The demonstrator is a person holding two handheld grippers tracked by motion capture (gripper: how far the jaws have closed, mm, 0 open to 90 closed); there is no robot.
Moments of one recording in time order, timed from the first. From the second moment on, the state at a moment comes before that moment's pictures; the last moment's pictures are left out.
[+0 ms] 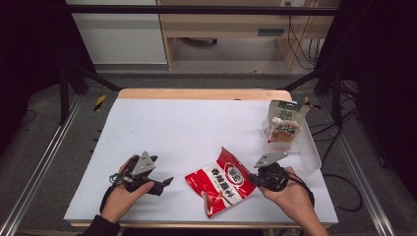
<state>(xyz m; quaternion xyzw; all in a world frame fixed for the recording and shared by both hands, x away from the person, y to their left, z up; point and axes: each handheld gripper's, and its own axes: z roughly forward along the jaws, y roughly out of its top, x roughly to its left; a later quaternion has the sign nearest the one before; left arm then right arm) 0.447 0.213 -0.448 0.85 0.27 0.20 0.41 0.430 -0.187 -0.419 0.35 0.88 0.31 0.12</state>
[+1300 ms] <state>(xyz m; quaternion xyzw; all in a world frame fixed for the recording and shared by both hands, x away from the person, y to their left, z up) 0.490 0.161 -0.394 0.87 0.19 0.21 0.41 0.470 -0.108 -0.360 0.22 0.91 0.31 0.19</state>
